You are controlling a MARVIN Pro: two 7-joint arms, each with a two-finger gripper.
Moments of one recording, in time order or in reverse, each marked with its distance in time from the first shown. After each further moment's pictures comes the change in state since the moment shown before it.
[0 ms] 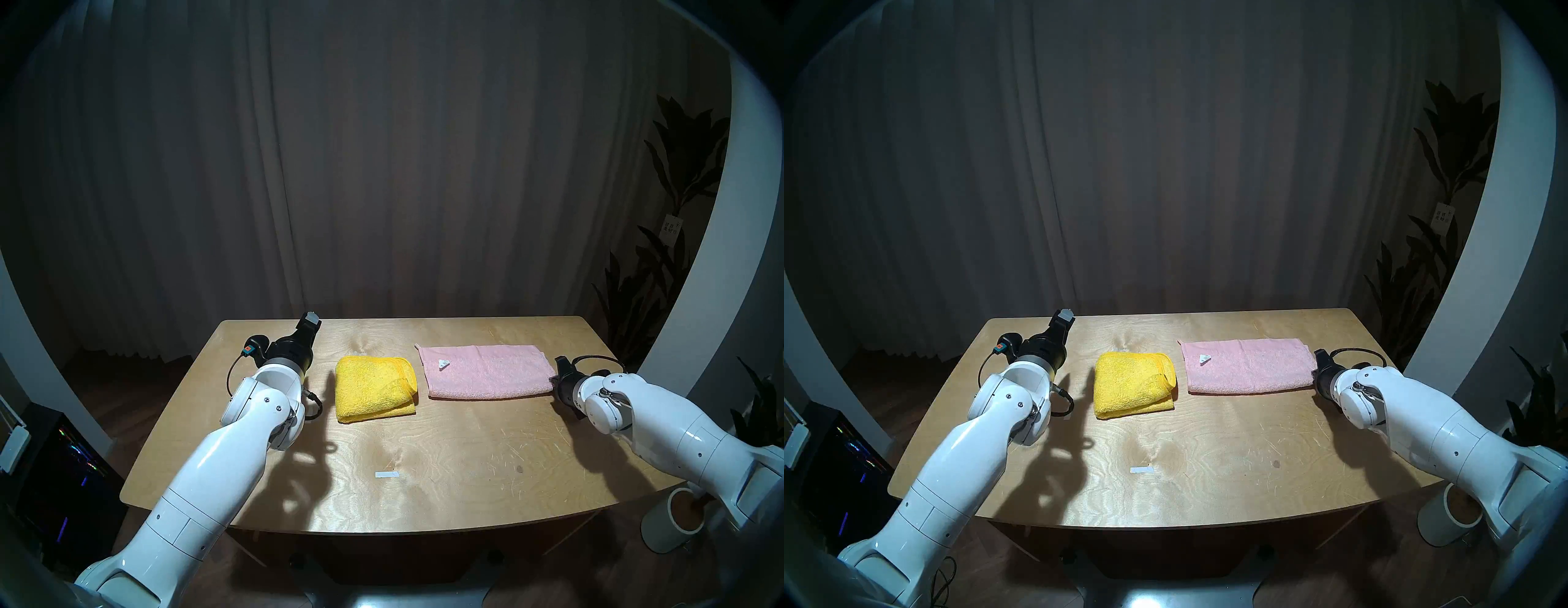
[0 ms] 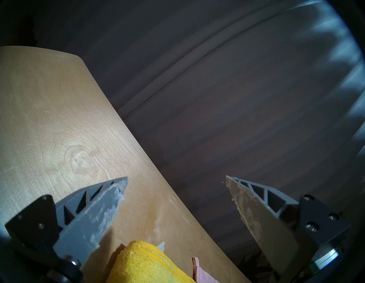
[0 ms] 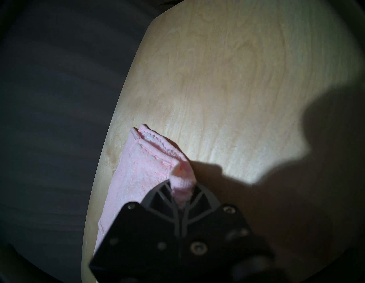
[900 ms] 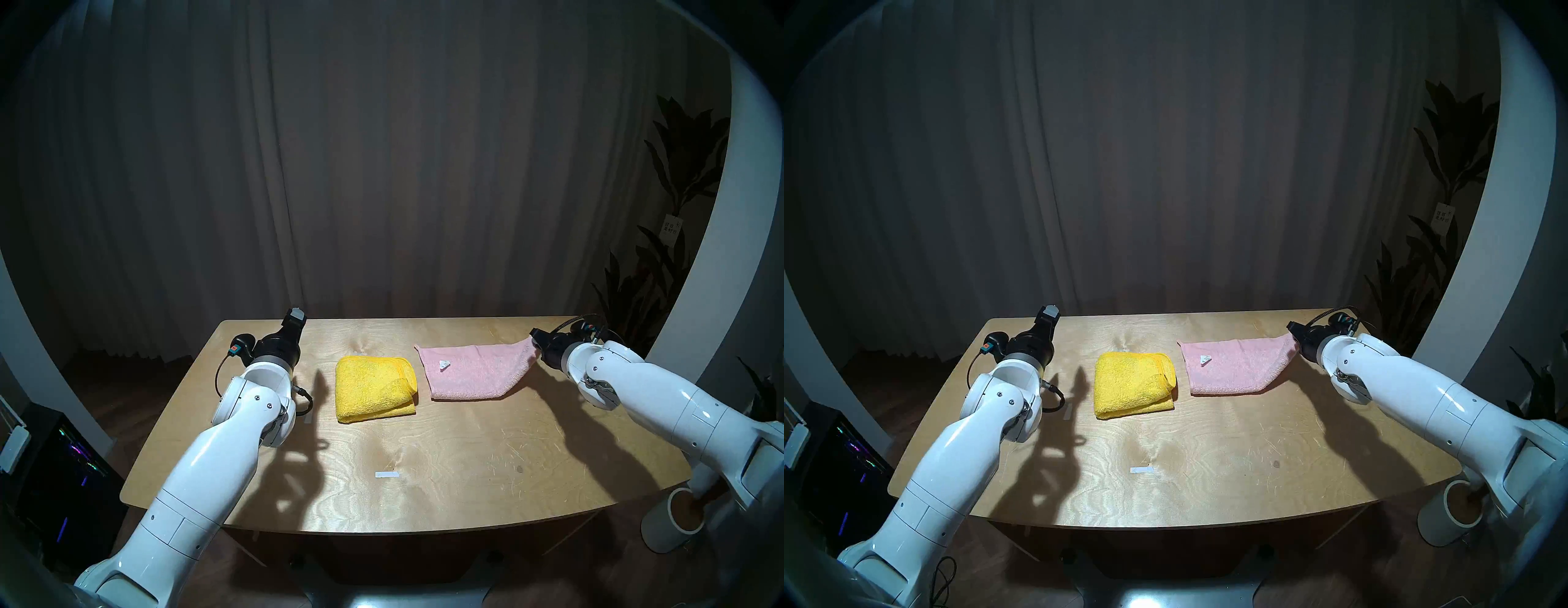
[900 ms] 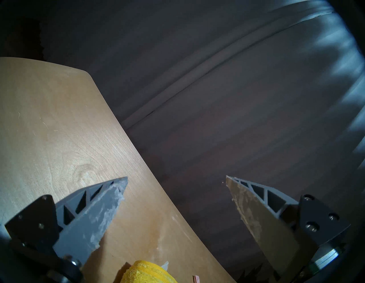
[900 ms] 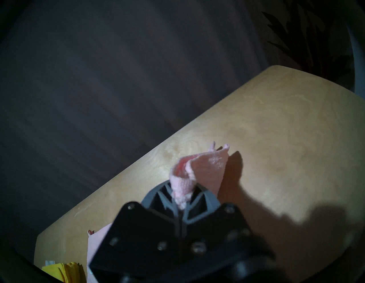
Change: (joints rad) left arm 0.028 0.008 -0.063 -0.004 0.001 -0.043 -0.002; right arm 0.196 -0.010 -0.130 -0.055 -0.512 0.134 0.058
